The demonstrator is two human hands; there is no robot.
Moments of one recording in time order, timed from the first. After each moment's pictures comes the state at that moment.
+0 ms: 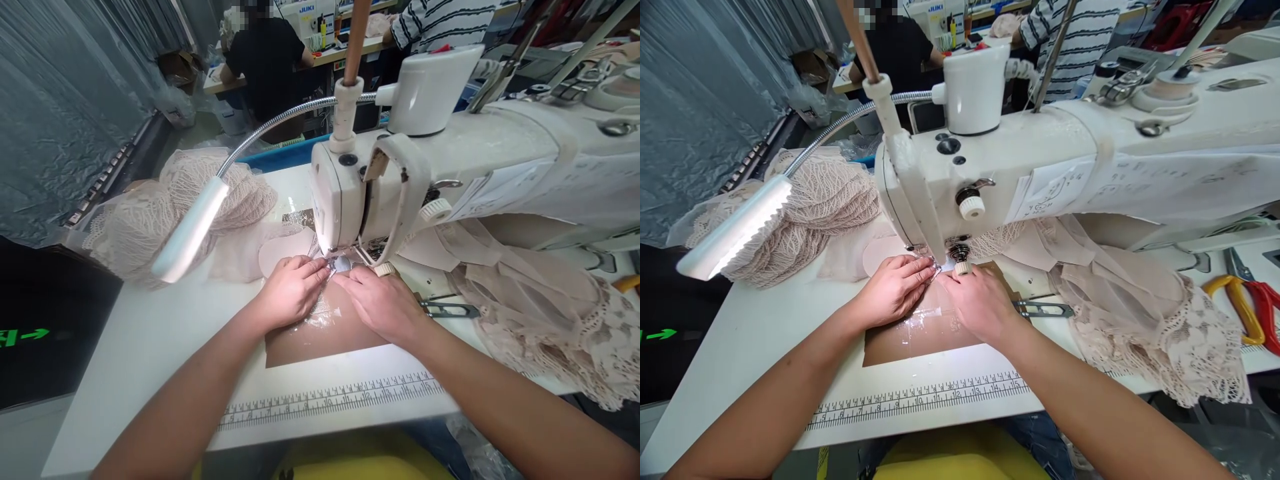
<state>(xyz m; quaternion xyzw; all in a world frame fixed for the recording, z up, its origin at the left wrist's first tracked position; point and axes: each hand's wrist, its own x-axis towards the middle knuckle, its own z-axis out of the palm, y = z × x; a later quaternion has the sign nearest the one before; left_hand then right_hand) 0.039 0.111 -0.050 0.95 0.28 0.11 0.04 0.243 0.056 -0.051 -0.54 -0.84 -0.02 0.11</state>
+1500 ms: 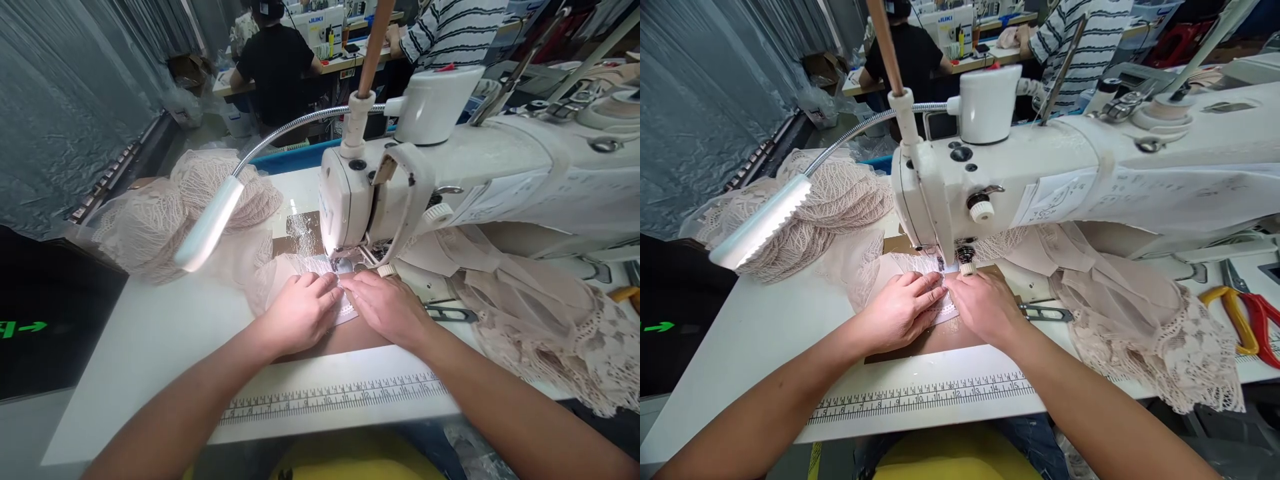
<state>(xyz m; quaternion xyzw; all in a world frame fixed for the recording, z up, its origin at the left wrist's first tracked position) 0.052 0.071 -0.028 0.95 0.31 0.03 0.03 0.251 0.052 -0.055 -0.52 -0.83 0.05 0.19</state>
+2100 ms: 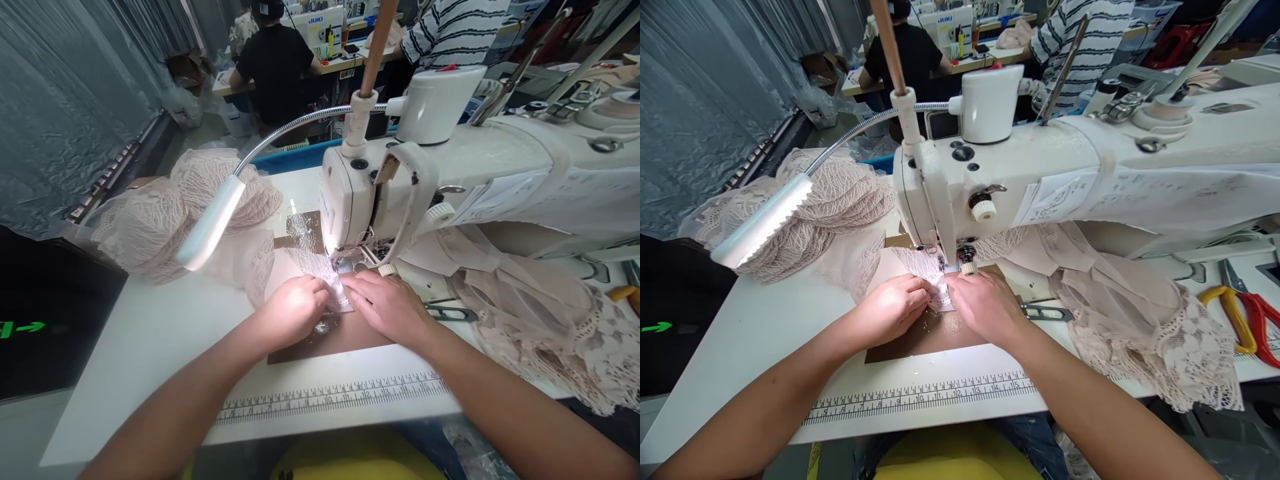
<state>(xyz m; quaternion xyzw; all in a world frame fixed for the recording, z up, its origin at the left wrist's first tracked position) 0.044 0.081 -0.020 0.94 0.30 0.06 0.15 0.251 0.053 -0.047 -0.51 -0.83 0.09 0.20</state>
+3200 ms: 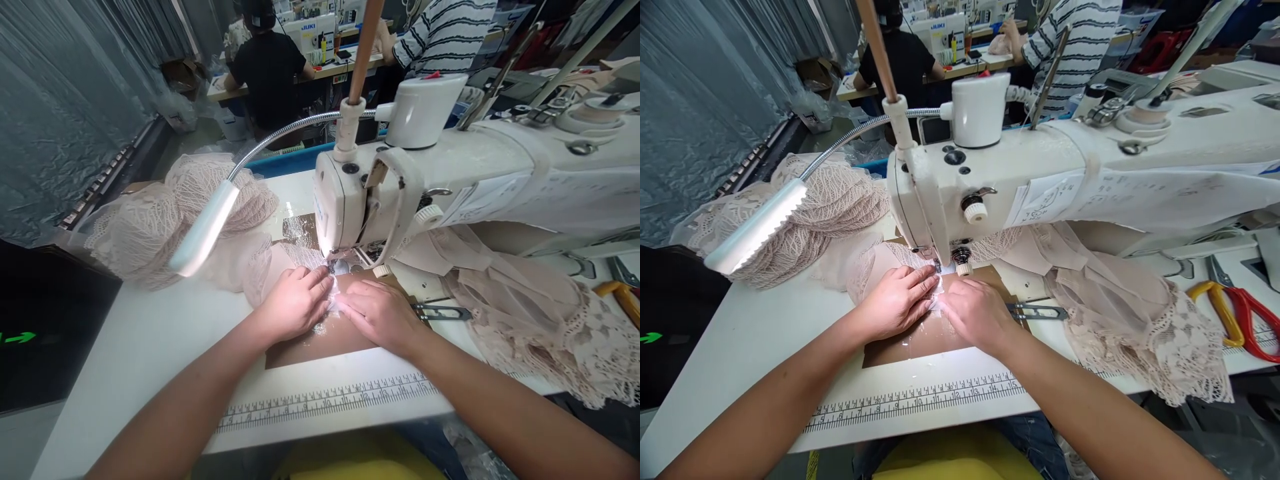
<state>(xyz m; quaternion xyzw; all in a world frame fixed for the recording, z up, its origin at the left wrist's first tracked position) 0.046 0.089 -0.038 0.95 0.30 0.05 0.02 0.244 0.045 -0.052 -0.48 -0.85 0.04 0.22</state>
